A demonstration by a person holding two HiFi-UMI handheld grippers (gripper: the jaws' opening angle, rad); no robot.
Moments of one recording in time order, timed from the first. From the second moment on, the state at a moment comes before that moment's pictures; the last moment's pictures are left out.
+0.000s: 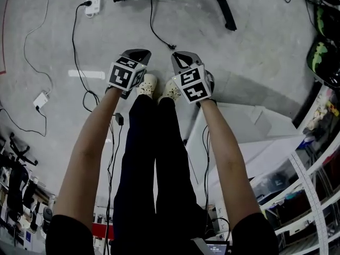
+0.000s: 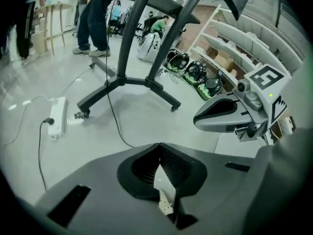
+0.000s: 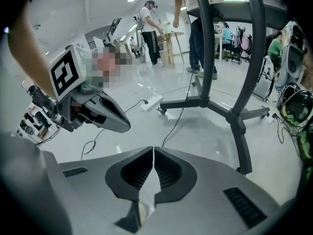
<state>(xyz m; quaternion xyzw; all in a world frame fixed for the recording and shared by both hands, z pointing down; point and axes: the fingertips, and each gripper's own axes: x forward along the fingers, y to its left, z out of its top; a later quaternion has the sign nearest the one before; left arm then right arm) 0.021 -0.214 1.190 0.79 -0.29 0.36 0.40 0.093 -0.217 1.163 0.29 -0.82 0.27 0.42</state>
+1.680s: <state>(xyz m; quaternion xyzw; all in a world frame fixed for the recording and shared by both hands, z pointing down) 0.038 -0.215 1.507 0.80 -0.22 0.38 0.41 0.078 -0.203 1.530 0.15 -0.80 0.19 0.55</state>
